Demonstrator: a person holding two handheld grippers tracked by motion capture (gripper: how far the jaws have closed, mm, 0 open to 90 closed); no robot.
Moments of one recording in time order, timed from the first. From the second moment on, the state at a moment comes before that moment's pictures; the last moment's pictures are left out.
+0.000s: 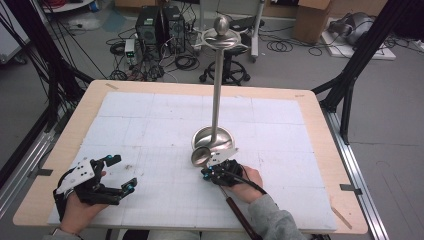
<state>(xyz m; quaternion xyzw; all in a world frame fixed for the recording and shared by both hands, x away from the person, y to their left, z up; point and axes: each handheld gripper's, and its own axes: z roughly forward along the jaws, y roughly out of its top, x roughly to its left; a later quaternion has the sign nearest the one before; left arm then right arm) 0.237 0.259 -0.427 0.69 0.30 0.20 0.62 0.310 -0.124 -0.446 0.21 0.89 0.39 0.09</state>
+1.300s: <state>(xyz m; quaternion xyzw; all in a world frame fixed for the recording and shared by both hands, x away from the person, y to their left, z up) 0.241 0.256 -0.427 0.70 0.30 0.20 0.62 0.298 -0.151 -0.442 0.21 0.90 0.37 0.10</state>
